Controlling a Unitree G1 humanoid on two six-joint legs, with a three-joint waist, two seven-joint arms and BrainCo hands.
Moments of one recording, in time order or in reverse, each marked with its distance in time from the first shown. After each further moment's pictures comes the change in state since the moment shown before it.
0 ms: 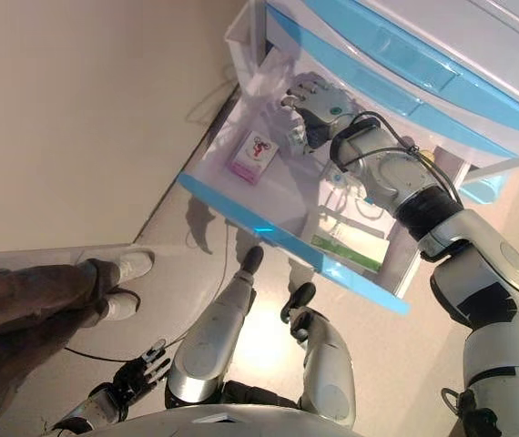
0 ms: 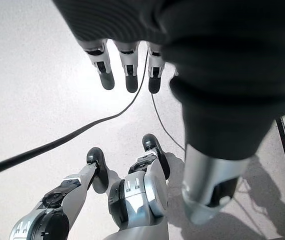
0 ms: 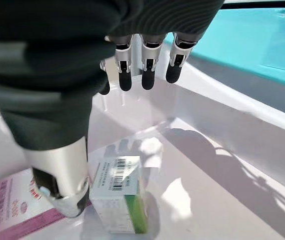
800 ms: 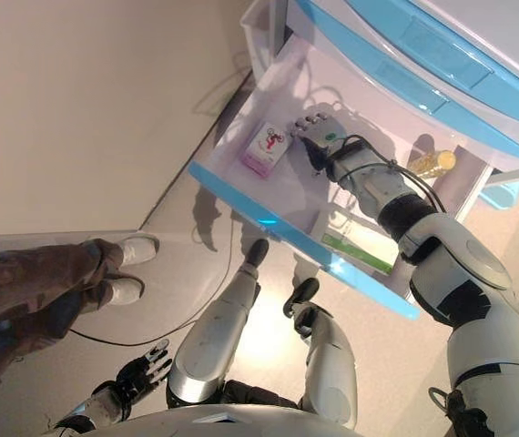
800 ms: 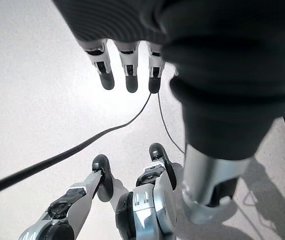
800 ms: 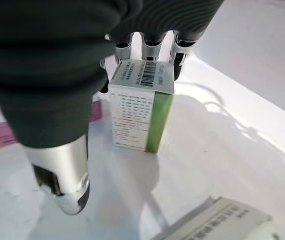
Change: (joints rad) left arm -0.006 -0.004 -0.022 -0.002 -0.001 0.000 0.019; right arm -0.001 0.092 0.077 0.266 -0.080 -0.015 -0.038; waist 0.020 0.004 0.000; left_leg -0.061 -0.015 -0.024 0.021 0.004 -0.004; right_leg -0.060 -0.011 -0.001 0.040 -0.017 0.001
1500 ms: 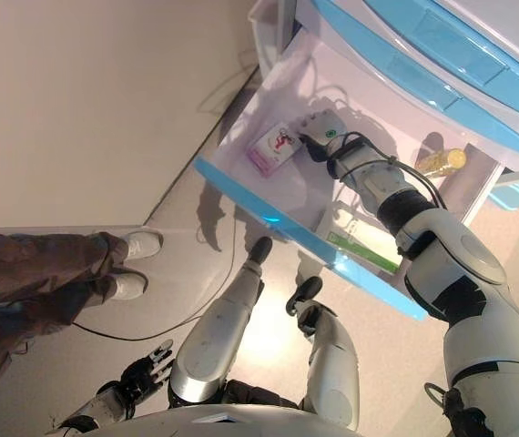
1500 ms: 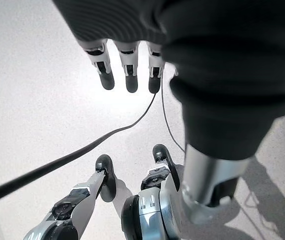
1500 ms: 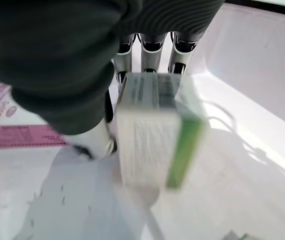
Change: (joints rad) left arm -0.001 -0.016 -0.012 0.000 -0.002 -0.001 0.005; right arm -0.029 0.024 0.003 0.093 -0.067 -0.066 -0.085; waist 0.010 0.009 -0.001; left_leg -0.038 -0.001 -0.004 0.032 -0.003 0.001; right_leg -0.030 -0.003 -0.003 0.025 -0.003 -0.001
